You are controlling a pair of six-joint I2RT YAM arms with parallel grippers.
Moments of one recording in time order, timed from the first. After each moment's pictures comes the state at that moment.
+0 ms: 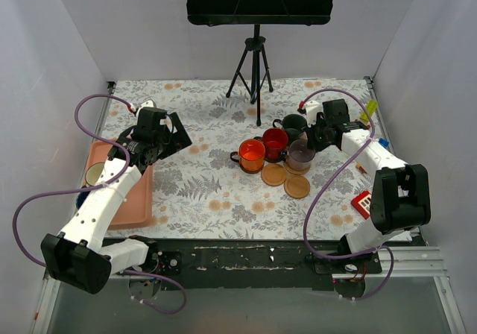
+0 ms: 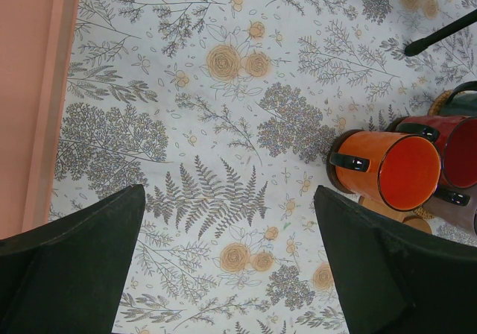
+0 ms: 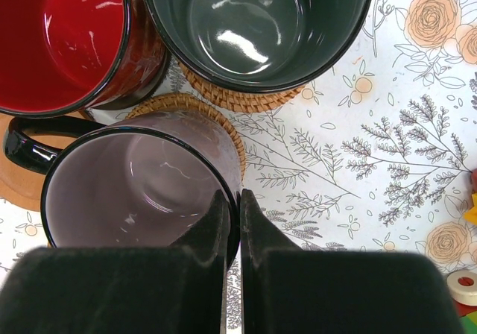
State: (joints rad) left arm -0.32 1.16 1.14 -0.76 -0.22 -0.68; right arm 0.20 1.57 1.09 -0.45 -0.22 -0.36
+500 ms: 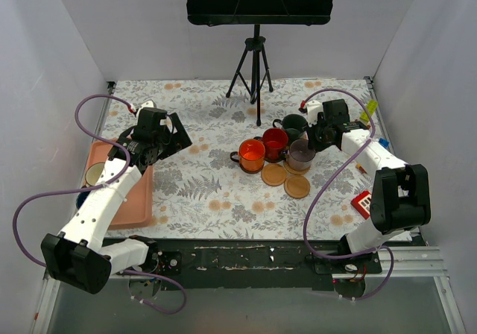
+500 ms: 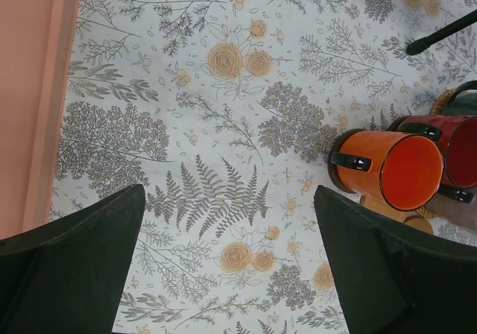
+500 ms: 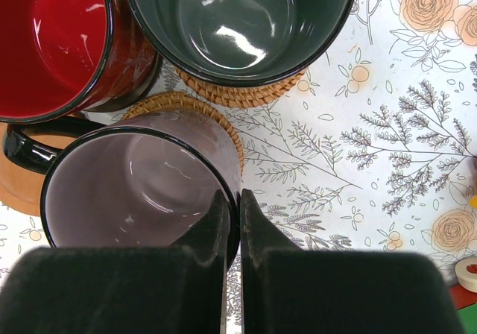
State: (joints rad) left arm -0.32 1.16 1.13 -0.76 -0.22 -0.68; right arm 0.20 1.57 1.09 -0.45 -0.19 -0.31
